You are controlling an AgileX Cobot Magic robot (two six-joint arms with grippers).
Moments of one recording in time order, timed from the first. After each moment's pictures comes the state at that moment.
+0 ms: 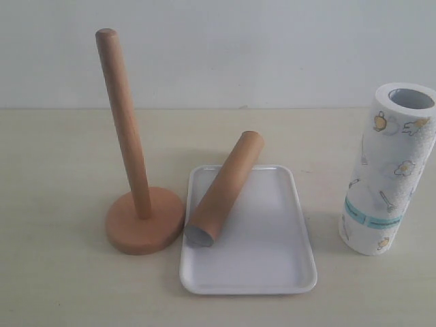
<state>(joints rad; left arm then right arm) -0.01 0.00 0.00 0.07 0.30 0.01 0.01 0.20 -0.05 0.10 -0.03 -0.12</state>
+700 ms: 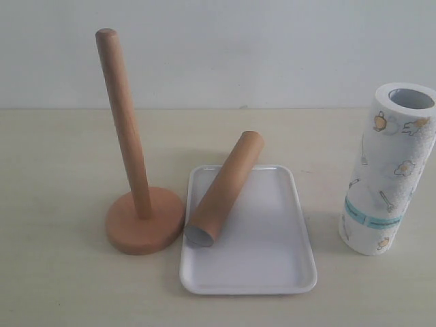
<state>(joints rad) -0.01 0.00 0.00 0.07 0.30 0.01 0.01 0.27 -0.05 0.10 -0.16 0.02</state>
